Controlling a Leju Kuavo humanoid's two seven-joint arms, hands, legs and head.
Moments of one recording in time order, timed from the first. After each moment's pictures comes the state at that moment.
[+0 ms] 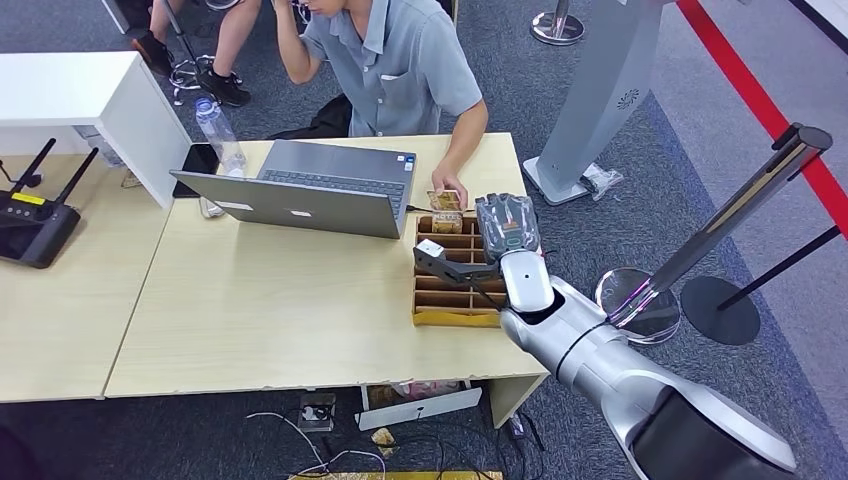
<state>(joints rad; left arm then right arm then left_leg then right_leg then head) -0.15 0.23 -1.23 -0.41 0.90 -0.13 0.27 -0.86 -0.03 1.05 -0.70 0.97 -0.31 0.40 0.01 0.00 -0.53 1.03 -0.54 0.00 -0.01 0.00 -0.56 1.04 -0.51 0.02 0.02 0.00</state>
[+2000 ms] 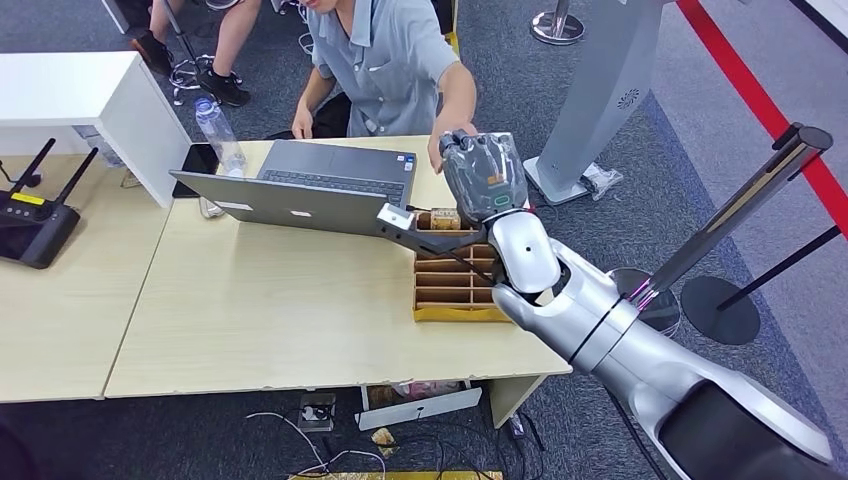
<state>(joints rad) -0.12 0.23 -1.23 -0.41 0.91 -0.12 0.26 -0.91 -0.12 1.03 -1.13 1.03 -0.32 0.36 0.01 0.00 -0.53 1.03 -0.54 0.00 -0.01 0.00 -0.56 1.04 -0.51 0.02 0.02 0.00</state>
